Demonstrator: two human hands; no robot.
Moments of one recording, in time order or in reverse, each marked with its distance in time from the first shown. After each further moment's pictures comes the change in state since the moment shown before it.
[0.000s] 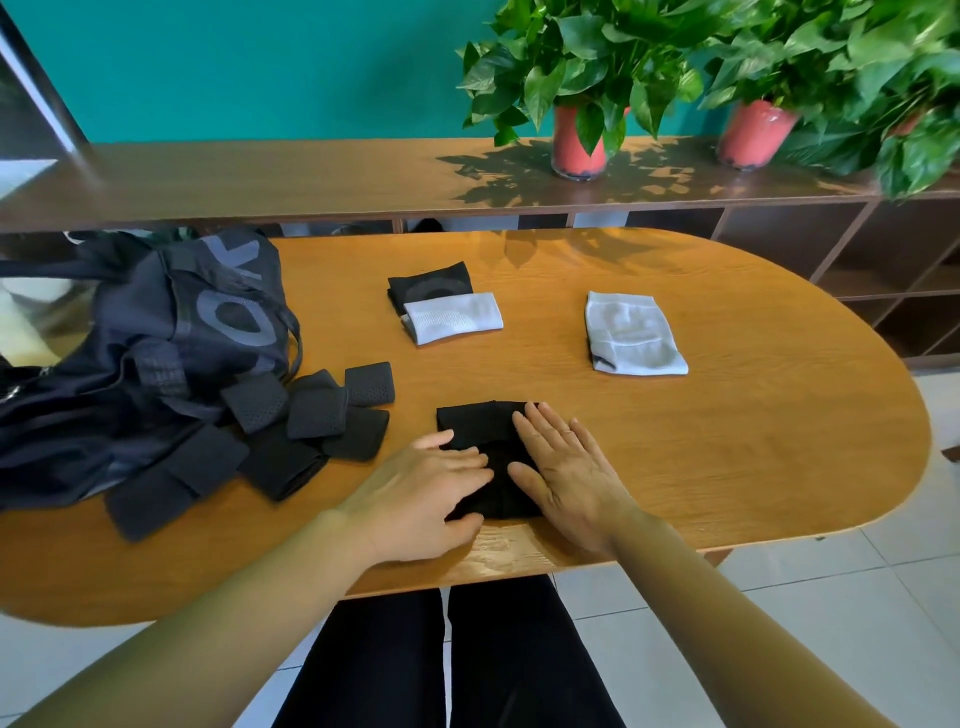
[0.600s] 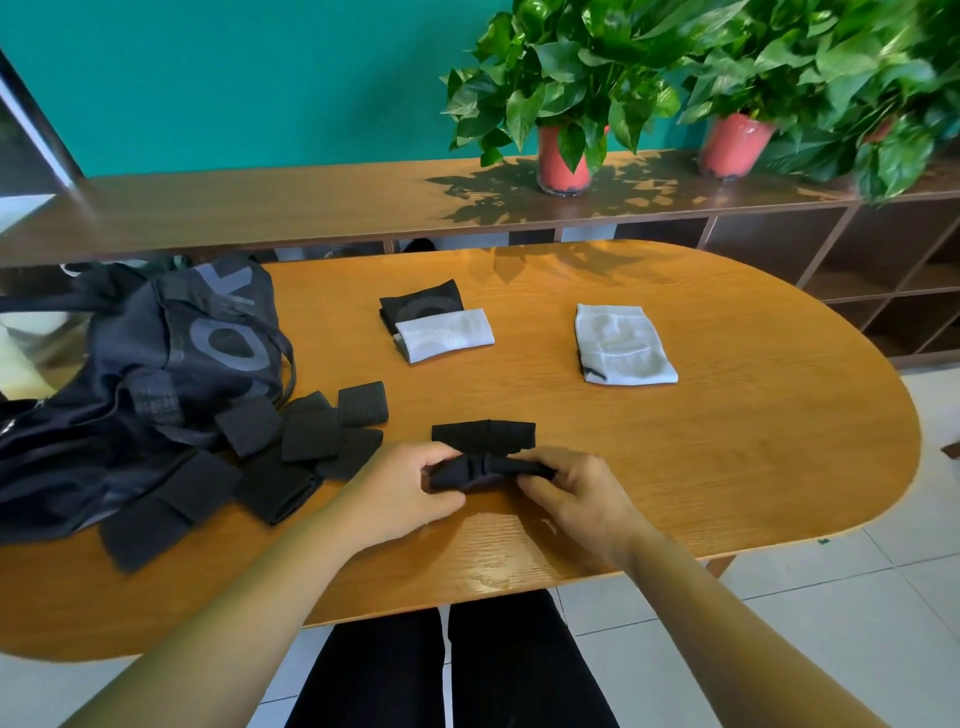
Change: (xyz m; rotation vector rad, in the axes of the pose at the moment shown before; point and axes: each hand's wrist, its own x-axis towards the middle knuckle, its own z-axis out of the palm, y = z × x) left_hand 0.007 -0.009 -0.022 -0.651 -0.011 -0.475; right_hand -0.009 0.005 -0.006 0.641 0.105 0.087
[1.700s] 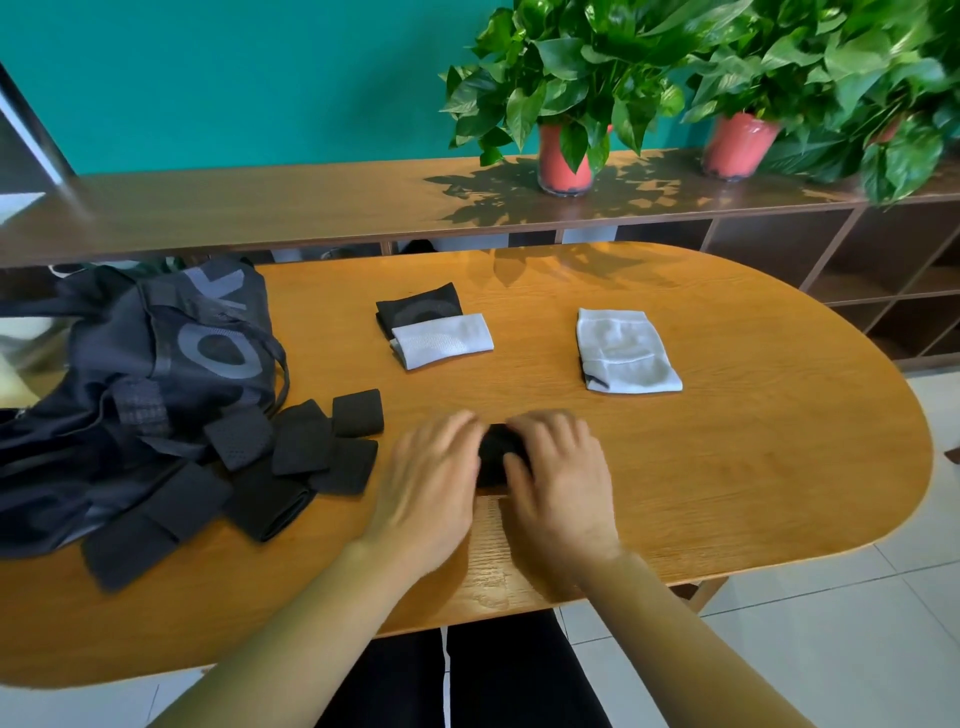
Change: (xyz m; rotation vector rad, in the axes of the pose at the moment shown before) left_hand 0.014 0.023 0.033 0.612 0.379 0.173; right_hand 0.021 -0.015 0.026 -0.599 0.567 -0.258
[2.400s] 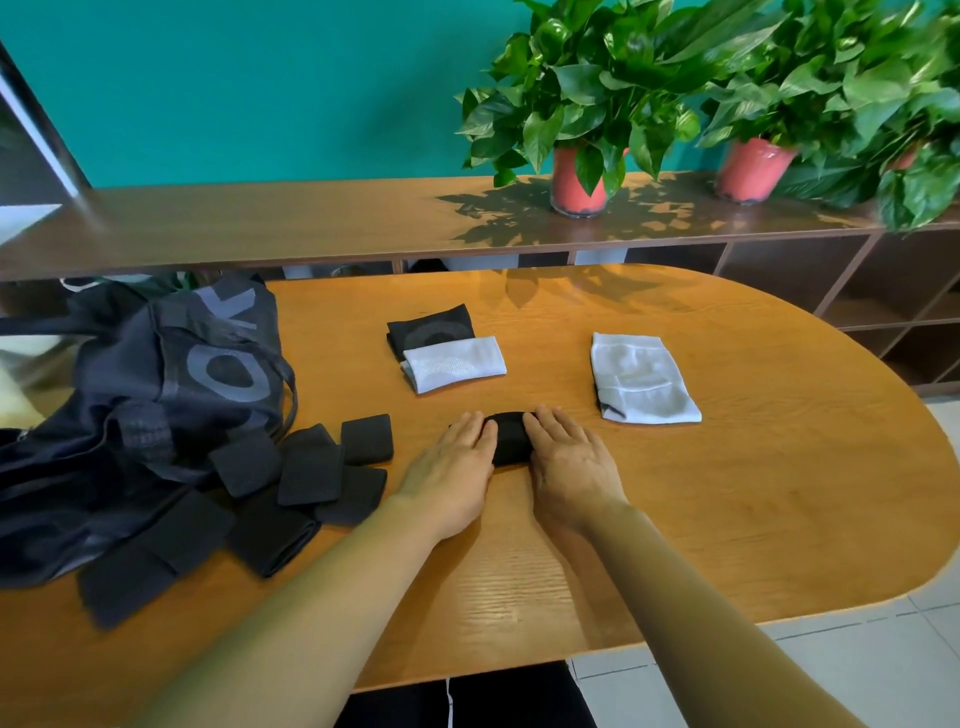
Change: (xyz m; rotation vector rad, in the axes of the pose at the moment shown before) left_hand 0.057 -0.022 0.022 0.040 -0.424 -0.075; right_hand 0.052 0.032 0.024 -0.202 -0.573 0.057
